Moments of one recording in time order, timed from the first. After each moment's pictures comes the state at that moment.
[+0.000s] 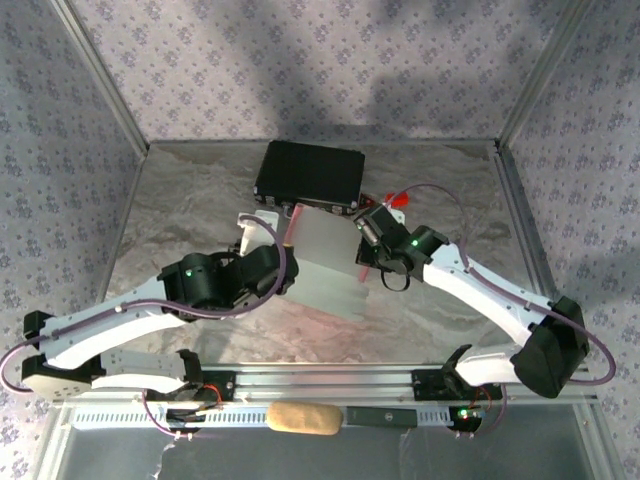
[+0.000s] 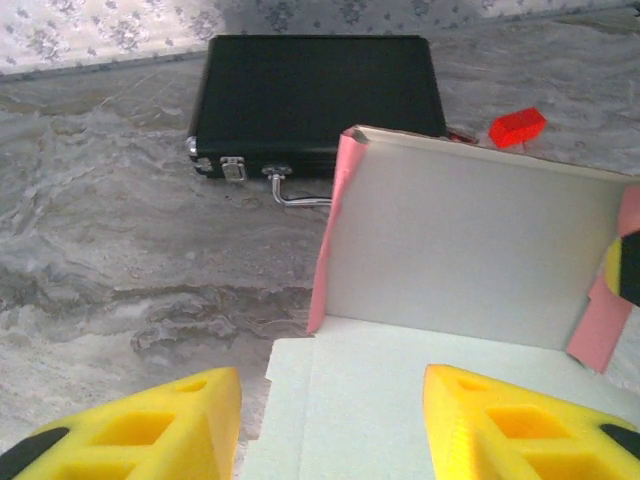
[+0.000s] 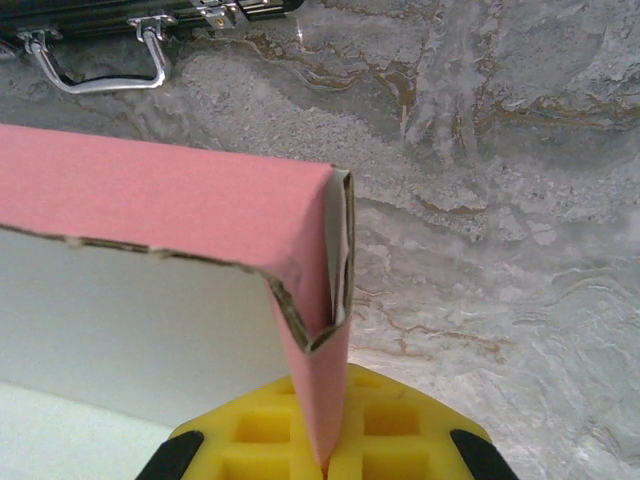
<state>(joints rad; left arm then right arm) -1.27 1.15 1.35 -1.10 -0.81 -0.76 0.75 1.31 1.09 -0.80 0.24 0.88</state>
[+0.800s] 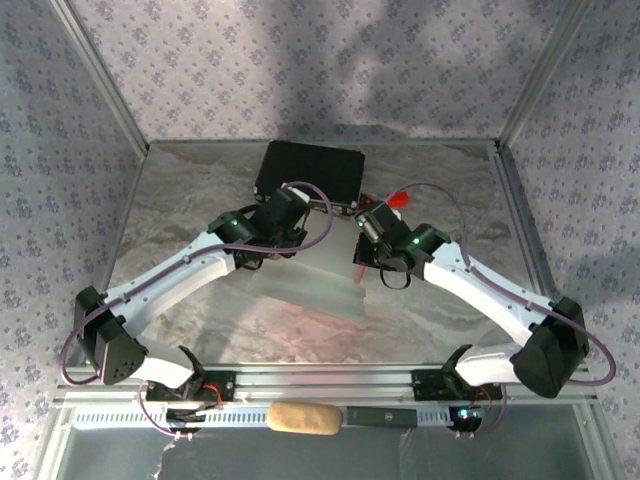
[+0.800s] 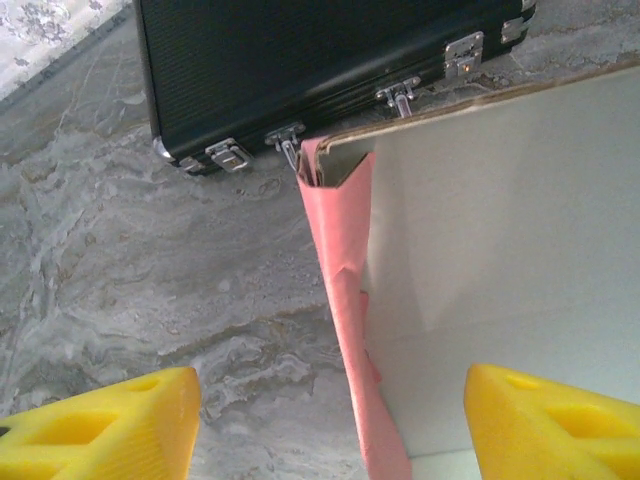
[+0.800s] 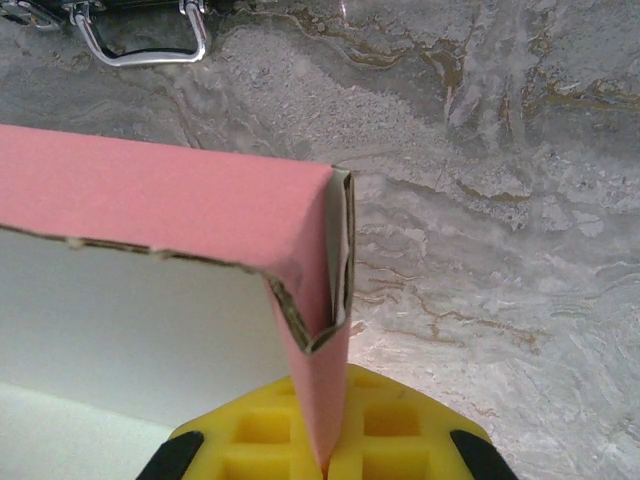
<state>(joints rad) -0.85 1.42 1.32 -0.84 -0.46 -0.15 0.74 1.31 1.11 -0.80 0.16 0.85</state>
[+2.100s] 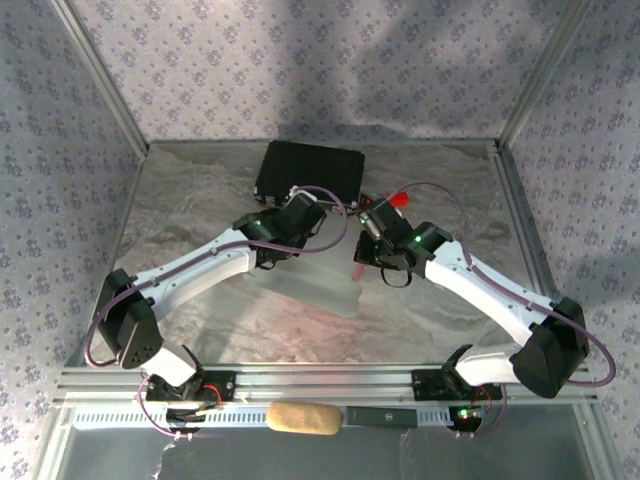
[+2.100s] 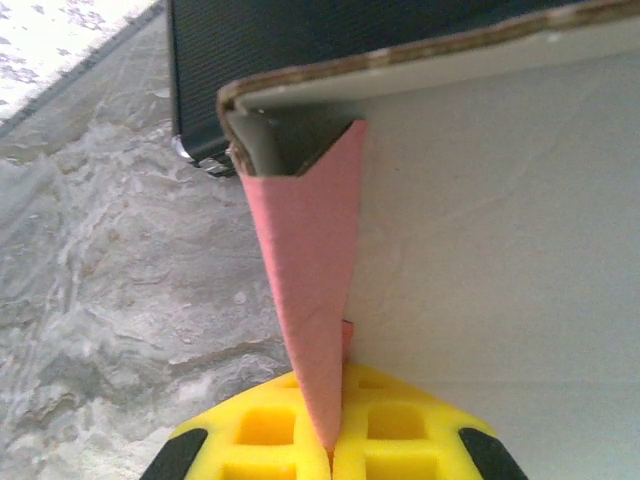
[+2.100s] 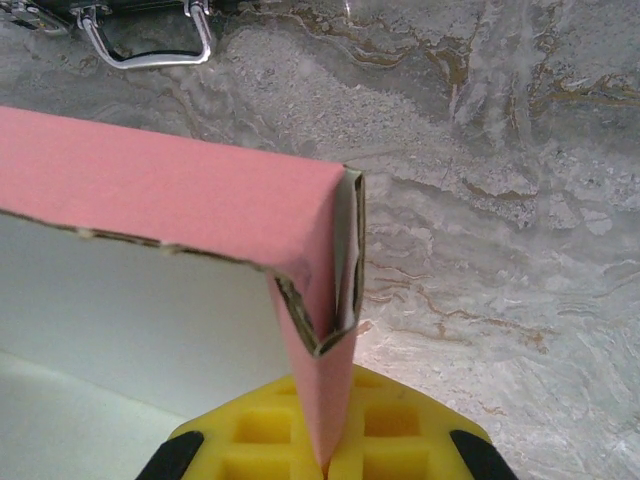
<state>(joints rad) -0.88 1.53 1.30 -0.77 -0.62 -0.22 0.72 1.31 1.12 -0.80 0.13 0.85</state>
